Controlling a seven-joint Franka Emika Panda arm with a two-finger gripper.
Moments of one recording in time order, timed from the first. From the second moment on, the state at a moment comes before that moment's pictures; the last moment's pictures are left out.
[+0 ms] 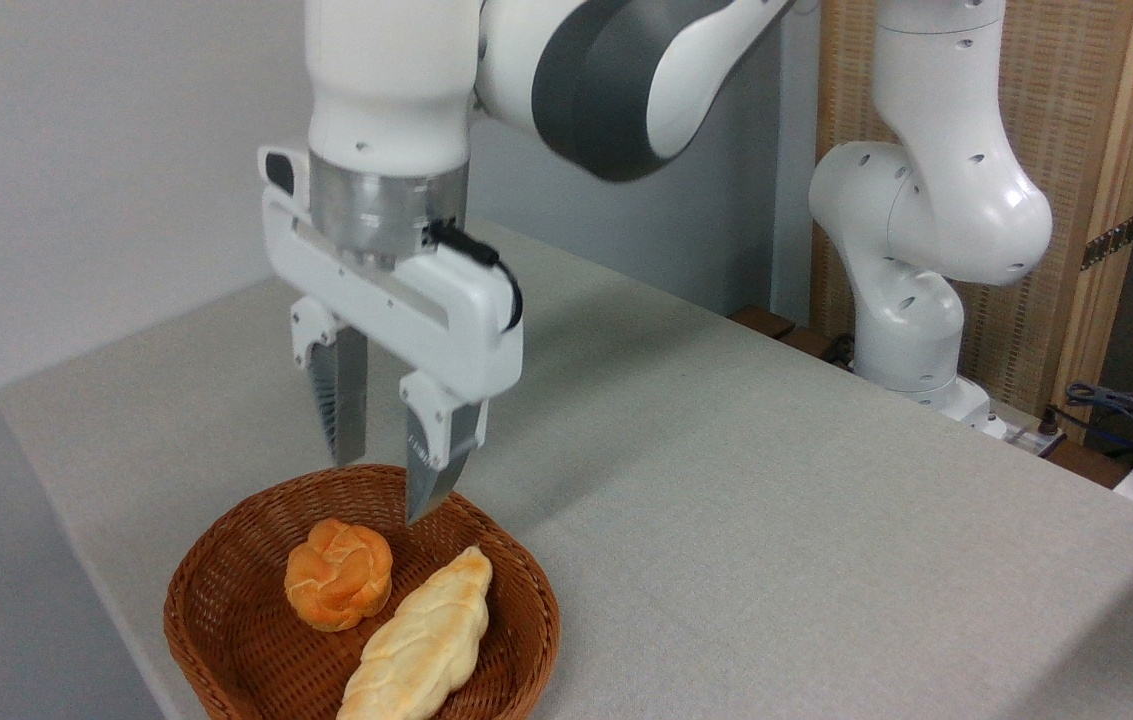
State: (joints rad) arm -0.03 0.03 0.08 -1.78 -0.21 1.97 0.73
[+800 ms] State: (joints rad) arm -0.02 -0.08 -0.02 -1.70 -0.08 1.63 0.72
